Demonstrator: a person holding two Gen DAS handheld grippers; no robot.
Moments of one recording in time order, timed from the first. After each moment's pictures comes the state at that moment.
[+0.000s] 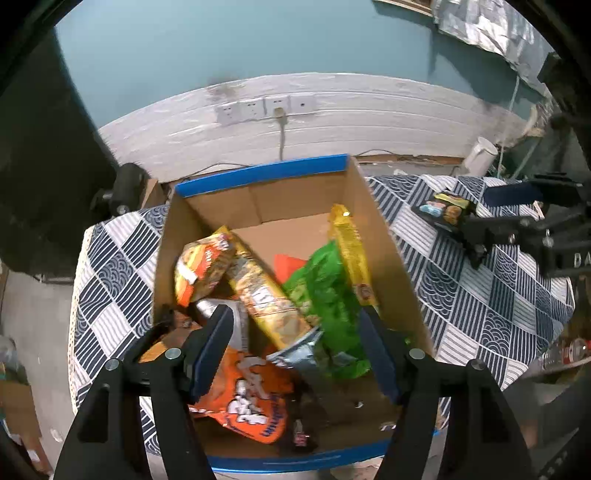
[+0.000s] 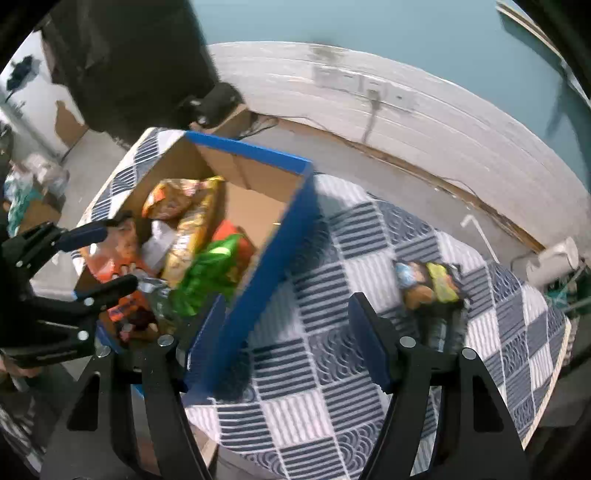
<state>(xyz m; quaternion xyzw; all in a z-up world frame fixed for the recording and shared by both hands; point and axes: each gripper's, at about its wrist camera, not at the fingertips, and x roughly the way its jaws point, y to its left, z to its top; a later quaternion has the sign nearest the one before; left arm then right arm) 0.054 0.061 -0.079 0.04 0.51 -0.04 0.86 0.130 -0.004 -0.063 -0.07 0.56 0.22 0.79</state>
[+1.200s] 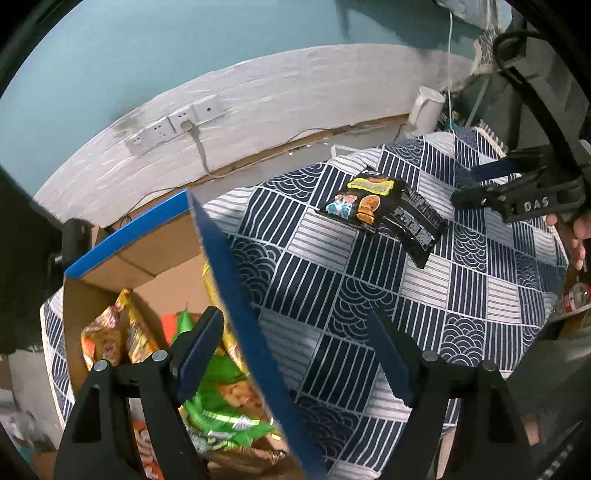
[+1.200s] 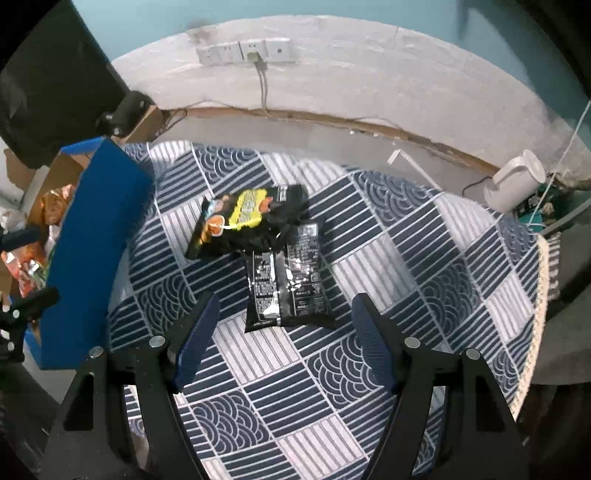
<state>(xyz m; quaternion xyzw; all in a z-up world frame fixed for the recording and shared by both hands) 0.106 -0.076 -0.109 0.13 0.53 -0.13 0.83 0.155 -0.189 -0.129 -0.02 0.61 0.12 0.79</state>
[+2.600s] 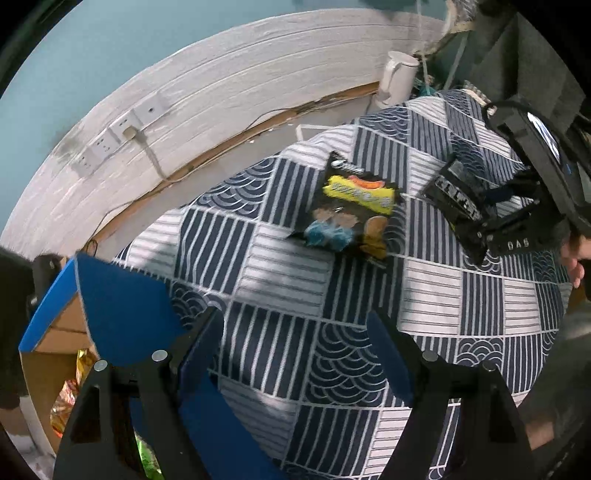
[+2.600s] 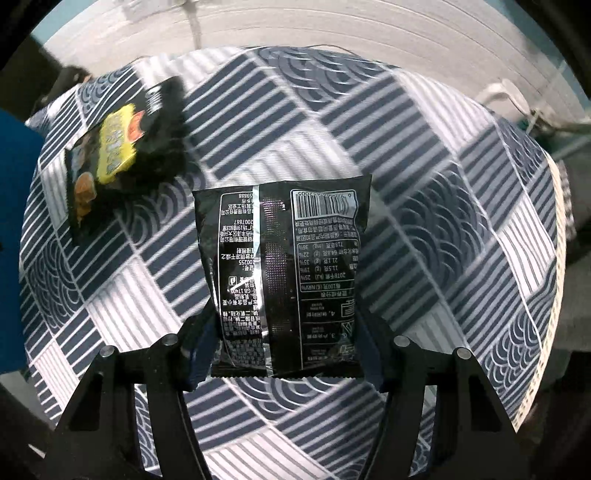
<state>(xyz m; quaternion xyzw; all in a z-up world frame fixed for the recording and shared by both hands) 0.163 -0.132 -0.163 0.18 0.56 -0.20 0.79 0.152 -0.259 -0.228 -0.01 0.68 0.02 0.73</state>
